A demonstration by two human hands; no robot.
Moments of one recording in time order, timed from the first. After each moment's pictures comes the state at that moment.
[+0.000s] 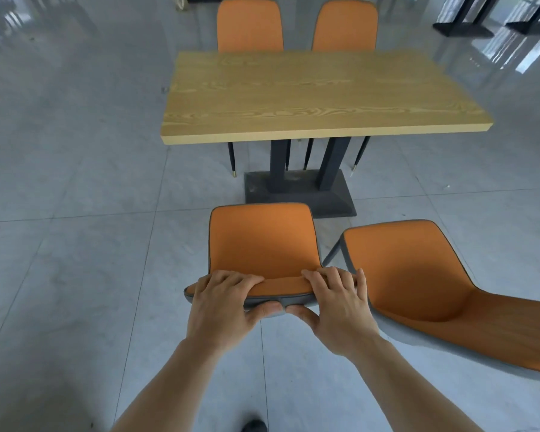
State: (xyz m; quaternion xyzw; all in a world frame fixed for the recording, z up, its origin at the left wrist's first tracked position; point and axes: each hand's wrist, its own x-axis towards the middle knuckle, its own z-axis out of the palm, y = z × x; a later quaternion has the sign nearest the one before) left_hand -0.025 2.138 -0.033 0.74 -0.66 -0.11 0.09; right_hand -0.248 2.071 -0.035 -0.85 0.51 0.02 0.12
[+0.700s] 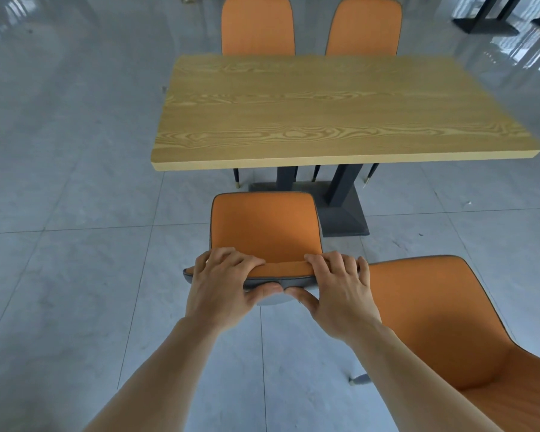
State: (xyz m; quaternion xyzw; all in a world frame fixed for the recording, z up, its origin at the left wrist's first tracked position) left_hand 0.046 1.966 -0.044 0.74 -0.66 -0.08 0.11; right_hand -0.174 1.902 -0.037 -0.85 0.52 0.01 0.10
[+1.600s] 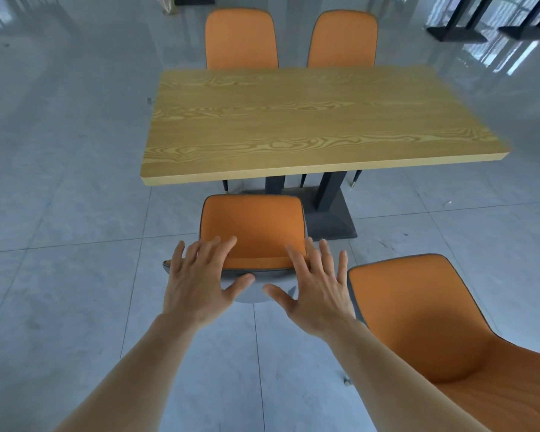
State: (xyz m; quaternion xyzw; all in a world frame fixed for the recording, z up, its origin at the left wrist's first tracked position) left_hand 0.076 1.959 -0.022 0.75 -0.65 -0.08 0.06; right_hand -0.151 1.904 -0.026 -0.84 0.52 0.02 0.13
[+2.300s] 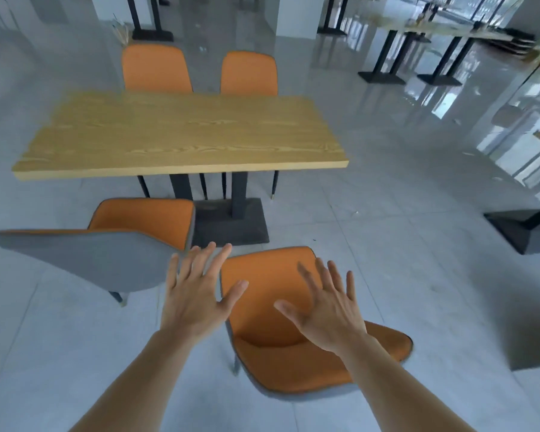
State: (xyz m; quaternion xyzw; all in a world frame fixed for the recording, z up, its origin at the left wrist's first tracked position) left_hand -0.363 1.989 0.031 0.74 -0.65 -0.08 0.15; right_hand -0.615 1.941 0.044 -0.81 0.57 0.05 0.13
